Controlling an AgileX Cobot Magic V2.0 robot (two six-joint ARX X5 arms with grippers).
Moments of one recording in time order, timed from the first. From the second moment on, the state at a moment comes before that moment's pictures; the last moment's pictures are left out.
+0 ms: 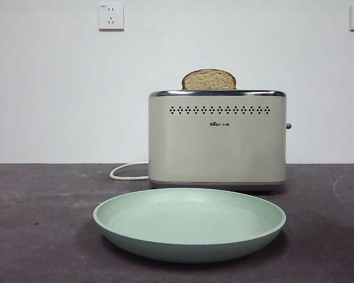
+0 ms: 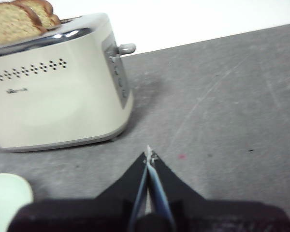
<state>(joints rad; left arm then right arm) -0.01 0.00 0.03 -0.18 0.16 -0.11 0.07 0.01 0.02 -0.15 -0.05 0.19</state>
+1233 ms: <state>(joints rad) -0.01 0.37 0.88 -0.93 0.58 -0.04 0.07 0.66 1.00 -1.06 -0.50 -0.02</state>
